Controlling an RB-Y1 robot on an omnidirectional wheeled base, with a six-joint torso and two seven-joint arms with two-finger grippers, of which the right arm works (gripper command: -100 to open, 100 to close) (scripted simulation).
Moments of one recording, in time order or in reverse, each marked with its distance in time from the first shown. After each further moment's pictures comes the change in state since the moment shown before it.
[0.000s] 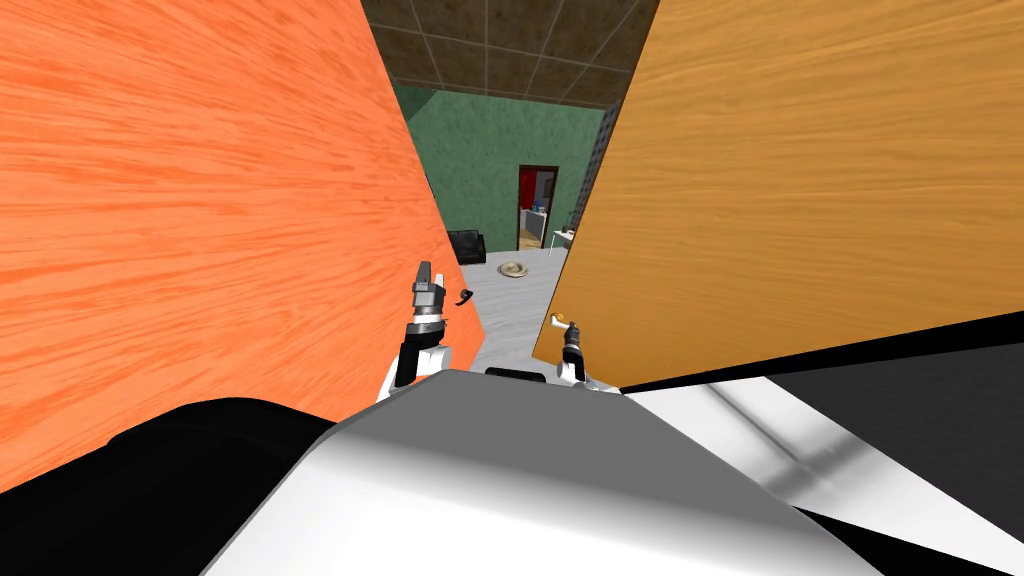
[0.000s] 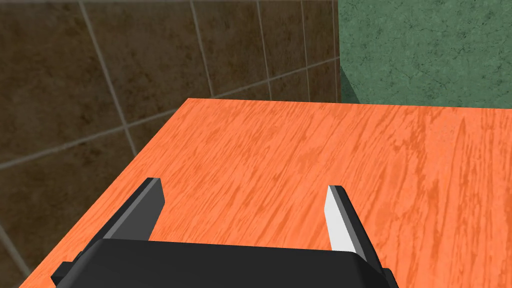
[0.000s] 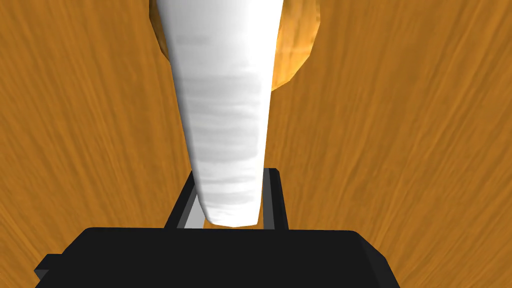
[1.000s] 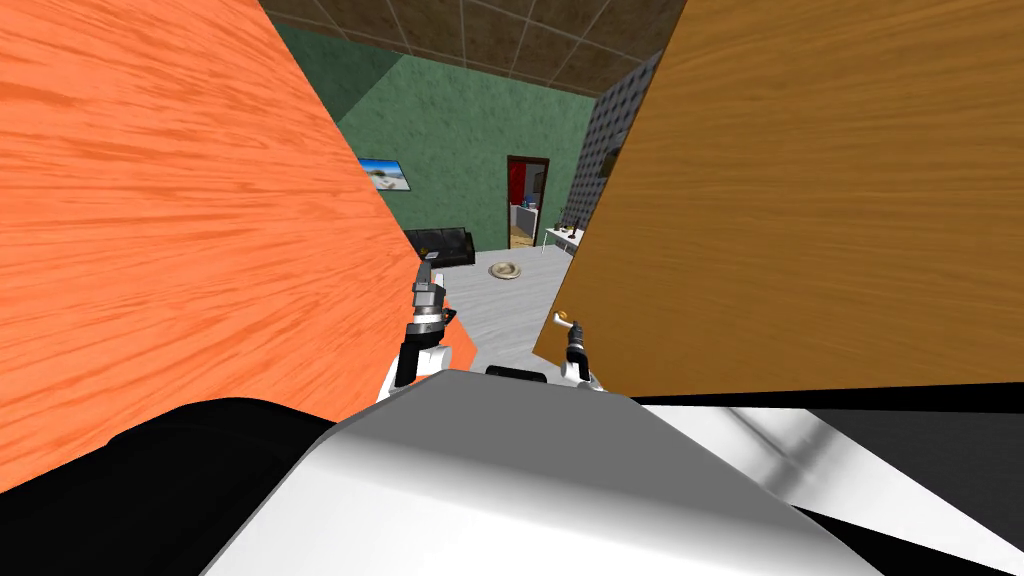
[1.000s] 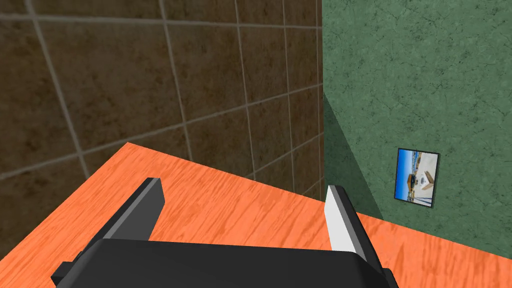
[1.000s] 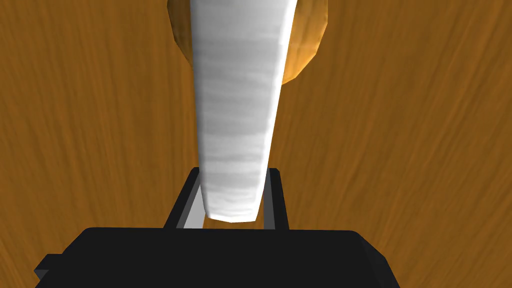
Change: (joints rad) arm -0.006 -0.039 0.000 0.000 -0.005 0.003 0.010
